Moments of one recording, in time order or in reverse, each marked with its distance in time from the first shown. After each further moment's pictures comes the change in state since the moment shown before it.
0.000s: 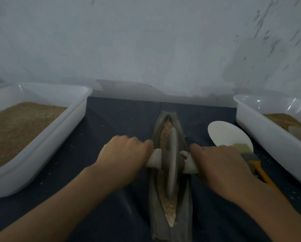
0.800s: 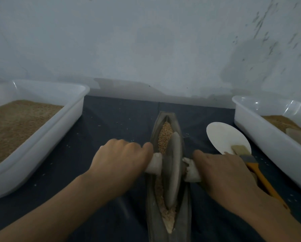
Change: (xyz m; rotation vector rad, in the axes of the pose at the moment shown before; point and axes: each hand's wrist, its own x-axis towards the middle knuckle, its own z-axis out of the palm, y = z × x) left_hand -0.010 0.006 -0.021 0.068 -0.039 0.006; right_hand -0.013 0.003 0.009 0.080 0.088 0.020
